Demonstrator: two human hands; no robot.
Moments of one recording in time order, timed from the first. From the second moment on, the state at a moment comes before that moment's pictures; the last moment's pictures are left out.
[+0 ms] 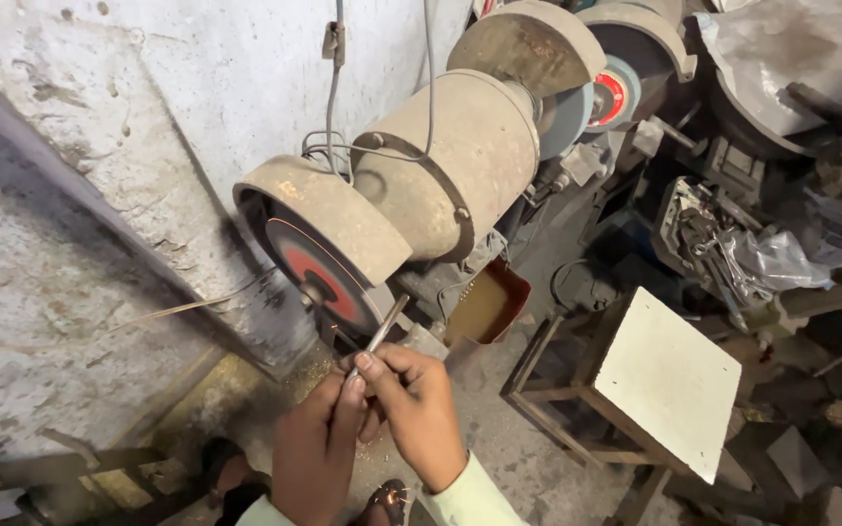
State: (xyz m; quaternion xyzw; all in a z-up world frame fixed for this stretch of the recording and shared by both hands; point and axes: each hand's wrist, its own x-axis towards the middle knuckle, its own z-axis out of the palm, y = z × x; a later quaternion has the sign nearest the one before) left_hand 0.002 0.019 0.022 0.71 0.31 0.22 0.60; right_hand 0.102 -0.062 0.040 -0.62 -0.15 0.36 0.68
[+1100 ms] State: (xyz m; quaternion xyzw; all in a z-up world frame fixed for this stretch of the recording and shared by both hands) left_hand 0.002 0.031 -0.028 0.60 0.24 0.18 0.74; right_hand 0.098 -0.063 0.029 -0.63 -0.14 0.34 0.68
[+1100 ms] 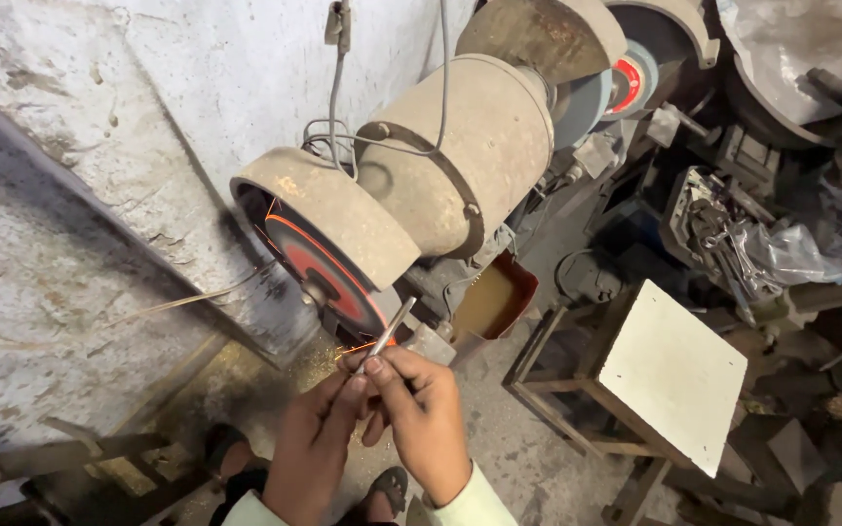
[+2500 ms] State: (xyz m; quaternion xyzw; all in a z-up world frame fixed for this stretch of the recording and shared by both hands) left_hand 0.007 -0.005 -0.021 0.60 0.36 0.26 0.66; right_hand 0.103 -0.069 0.022 -0.62 -0.20 0.36 0.67
